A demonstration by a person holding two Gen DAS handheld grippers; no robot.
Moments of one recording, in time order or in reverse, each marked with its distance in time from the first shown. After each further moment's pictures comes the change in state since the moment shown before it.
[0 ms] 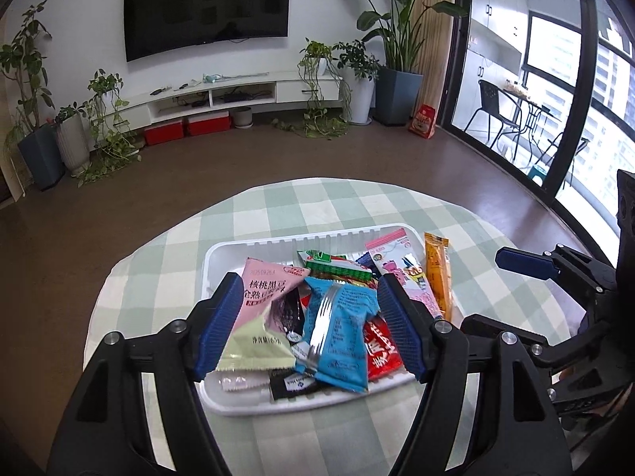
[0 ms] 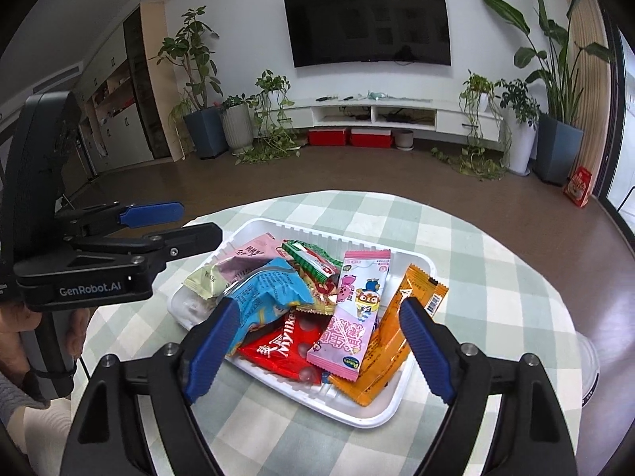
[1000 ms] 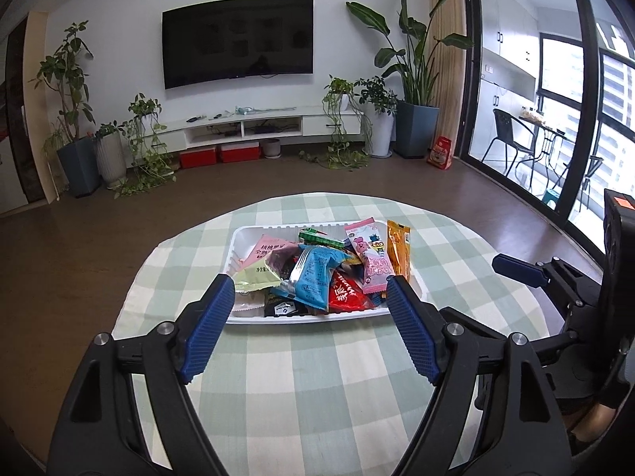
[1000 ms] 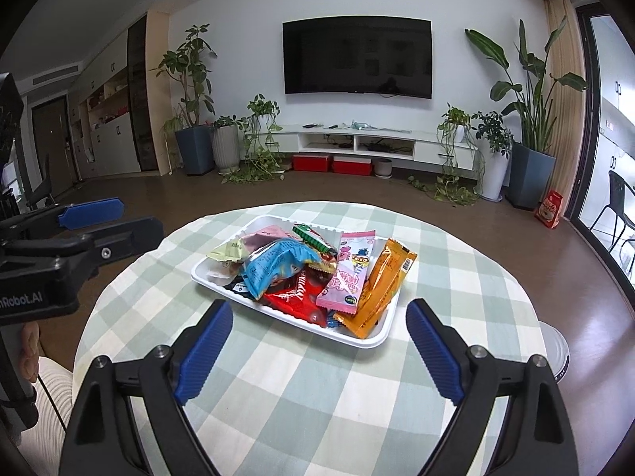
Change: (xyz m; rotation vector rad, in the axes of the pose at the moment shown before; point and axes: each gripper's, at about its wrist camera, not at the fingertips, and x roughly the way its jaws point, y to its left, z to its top) left arm -0.144 -0.066 -0.081 -0.029 -0.136 0.116; right arm -0.076 0.036 -0.061 -0.036 -0.117 -0.099
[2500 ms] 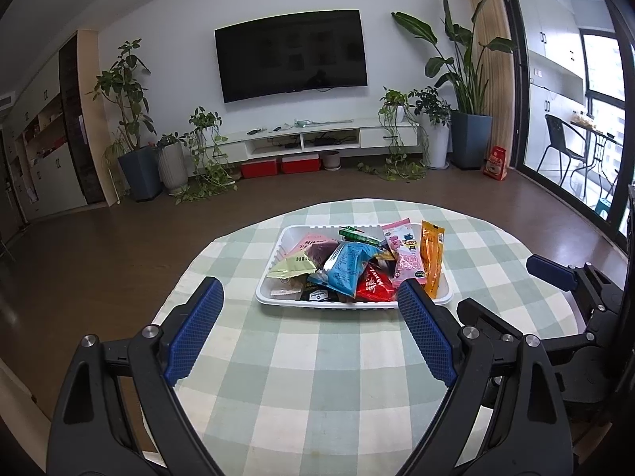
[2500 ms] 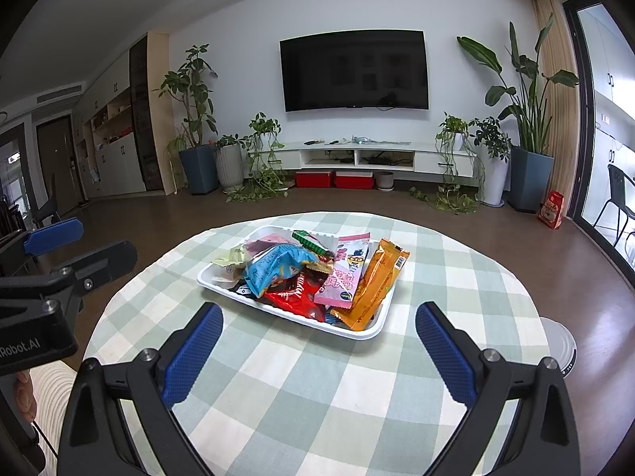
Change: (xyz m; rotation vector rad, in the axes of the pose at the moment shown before) left arm -0.026 -0.038 -0.021 -0.026 -0.054 0.244; right arm -0.019 -0.011 -0.019 0.028 -0.063 0.020
